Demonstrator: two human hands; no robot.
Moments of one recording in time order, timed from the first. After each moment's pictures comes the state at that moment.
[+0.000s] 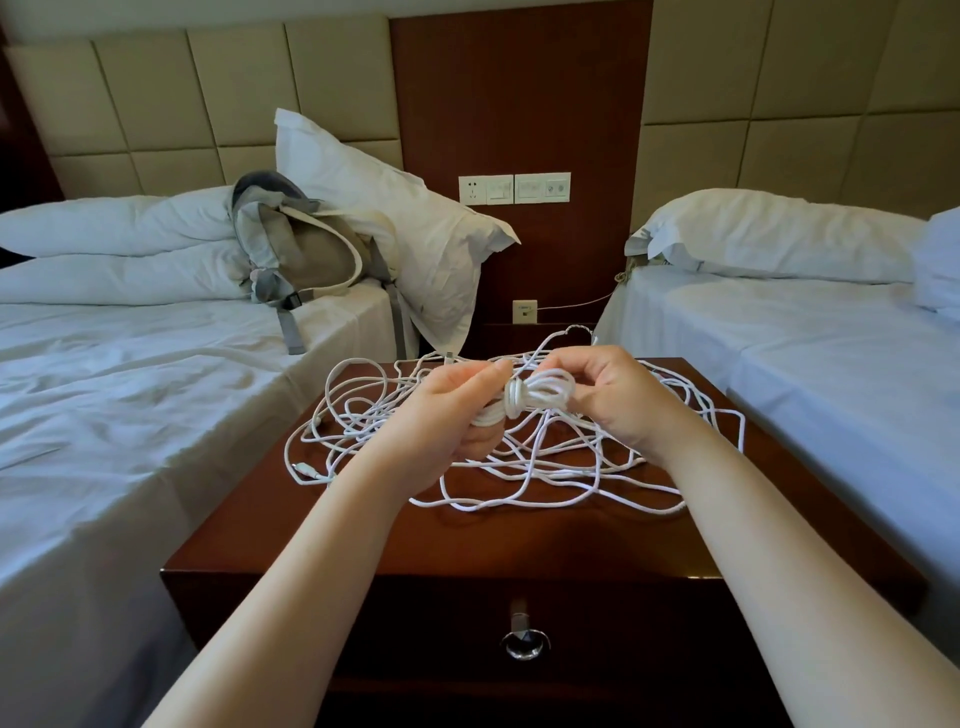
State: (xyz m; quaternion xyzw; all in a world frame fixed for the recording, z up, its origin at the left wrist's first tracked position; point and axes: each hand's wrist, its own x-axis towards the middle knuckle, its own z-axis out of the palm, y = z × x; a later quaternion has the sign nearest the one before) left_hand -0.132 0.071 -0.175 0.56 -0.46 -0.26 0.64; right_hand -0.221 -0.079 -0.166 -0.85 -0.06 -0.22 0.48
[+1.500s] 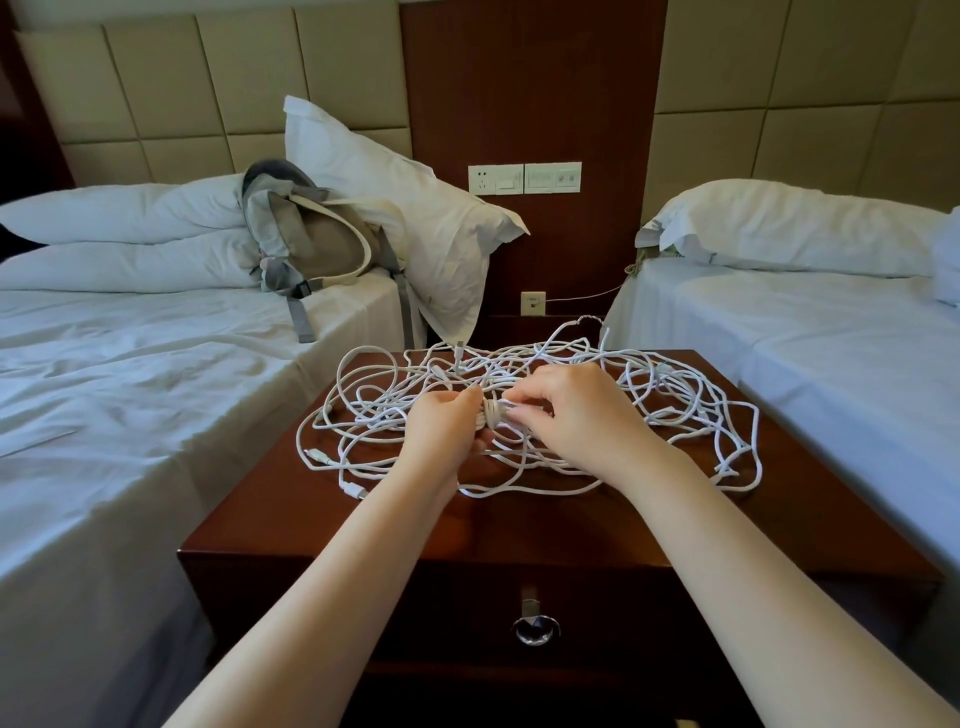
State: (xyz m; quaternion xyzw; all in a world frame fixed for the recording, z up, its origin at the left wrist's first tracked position) left_hand -0.116 0.049 -0.206 0.68 -0.11 -0.14 0.71; right_hand -0.200 -0.057 -0.191 -0.94 0.01 -0.29 0.15
